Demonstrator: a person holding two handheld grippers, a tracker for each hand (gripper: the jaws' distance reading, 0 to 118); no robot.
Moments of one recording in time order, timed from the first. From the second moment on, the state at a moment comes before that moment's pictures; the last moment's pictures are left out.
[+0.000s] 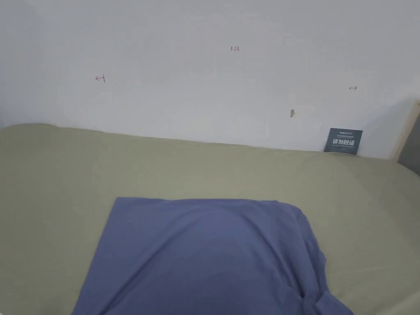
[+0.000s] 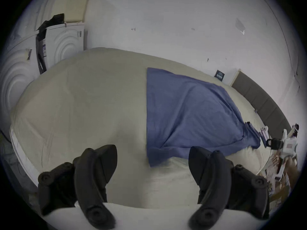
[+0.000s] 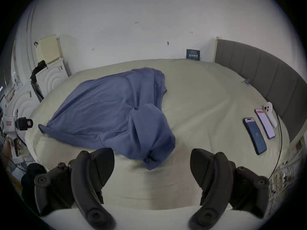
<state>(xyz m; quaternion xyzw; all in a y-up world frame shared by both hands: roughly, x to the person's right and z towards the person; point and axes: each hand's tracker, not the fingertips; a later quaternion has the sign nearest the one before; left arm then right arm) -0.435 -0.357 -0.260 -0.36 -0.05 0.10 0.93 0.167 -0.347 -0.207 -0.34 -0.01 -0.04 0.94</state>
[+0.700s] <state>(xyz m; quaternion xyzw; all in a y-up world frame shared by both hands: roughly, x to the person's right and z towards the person) -0.424 -0.390 -0.270 -0.38 -0.06 0.11 0.91 0.153 -0.363 -0.216 -0.37 -0.02 -0.05 0.93</state>
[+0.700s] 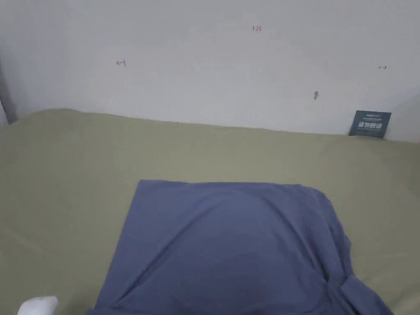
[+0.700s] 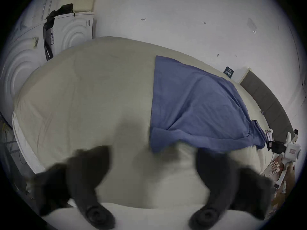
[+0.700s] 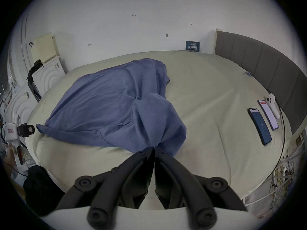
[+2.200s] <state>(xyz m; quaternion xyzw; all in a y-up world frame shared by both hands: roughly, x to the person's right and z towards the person) -0.422 -0.329 -0.420 -0.38 -0.08 0.09 0.92 0.159 -0.333 -0.372 -0.30 0.01 -0.01 0.95</state>
